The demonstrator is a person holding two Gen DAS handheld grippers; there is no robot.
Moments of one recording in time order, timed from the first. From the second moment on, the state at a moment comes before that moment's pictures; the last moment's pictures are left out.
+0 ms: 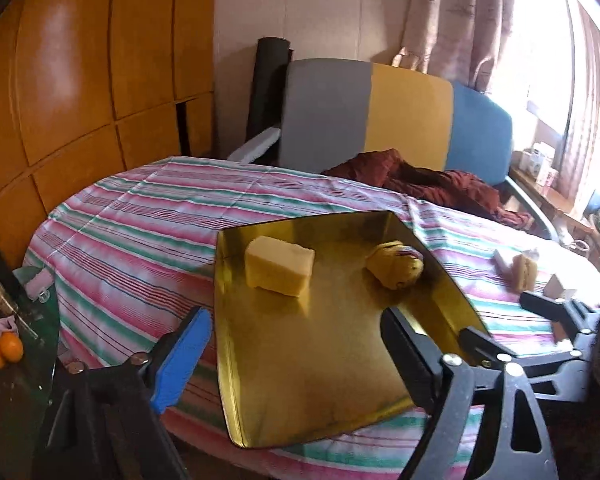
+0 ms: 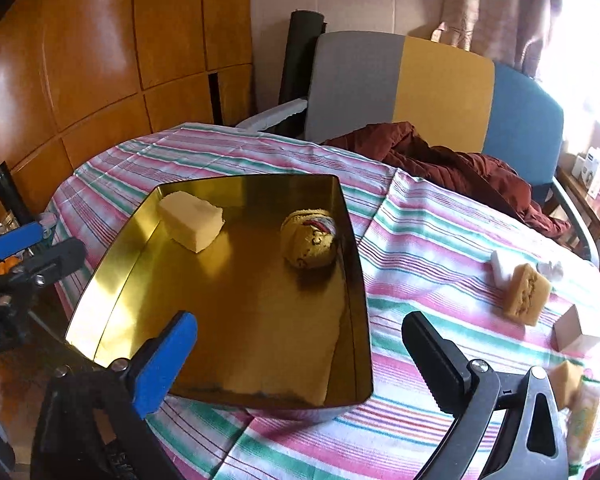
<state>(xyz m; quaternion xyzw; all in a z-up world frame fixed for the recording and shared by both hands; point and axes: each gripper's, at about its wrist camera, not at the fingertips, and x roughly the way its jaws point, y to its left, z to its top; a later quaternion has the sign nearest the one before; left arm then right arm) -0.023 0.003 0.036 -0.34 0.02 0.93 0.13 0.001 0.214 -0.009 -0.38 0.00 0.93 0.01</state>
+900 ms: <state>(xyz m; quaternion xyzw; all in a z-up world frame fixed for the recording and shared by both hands) -0.003 0.087 0.012 -0.34 0.12 0.91 0.18 0.058 0.293 -0.008 -0.36 0.06 0.92 0.13</state>
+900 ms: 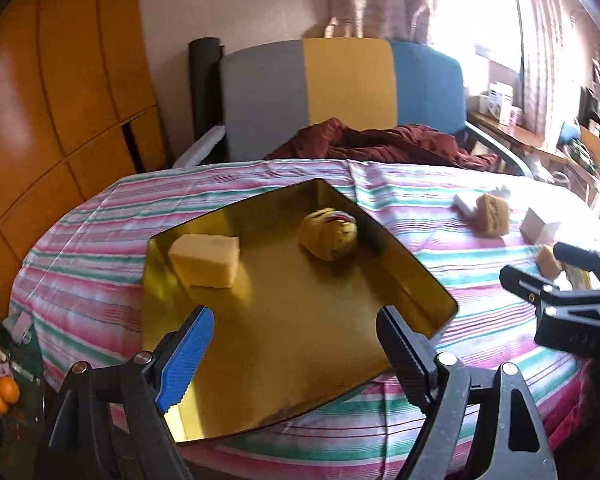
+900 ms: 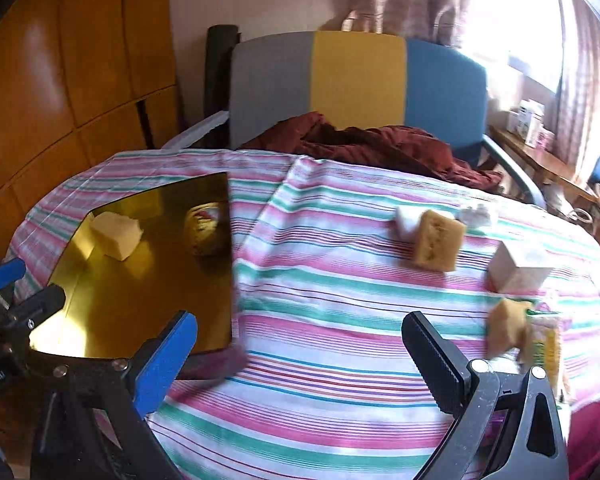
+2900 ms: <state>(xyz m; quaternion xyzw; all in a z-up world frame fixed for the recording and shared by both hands) 0.029 0.395 -0.083 -0.47 0.17 0.69 0.52 0.207 0.515 0.005 -0.37 0.15 0.84 0.37</state>
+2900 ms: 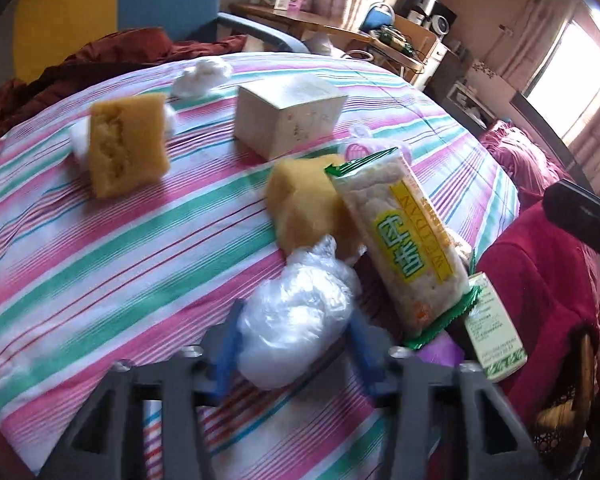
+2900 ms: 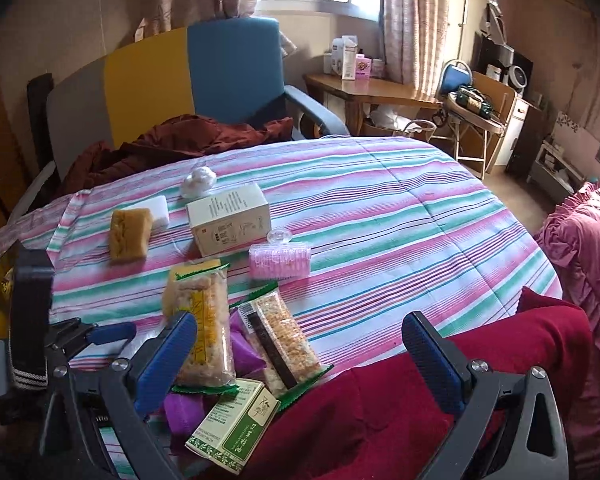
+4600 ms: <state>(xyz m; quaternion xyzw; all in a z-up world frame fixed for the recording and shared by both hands) -0.019 0.142 -0.005 -0.43 0.02 0.82 0.38 0.070 0.397 0.022 -0.42 0.14 0.88 0.14</state>
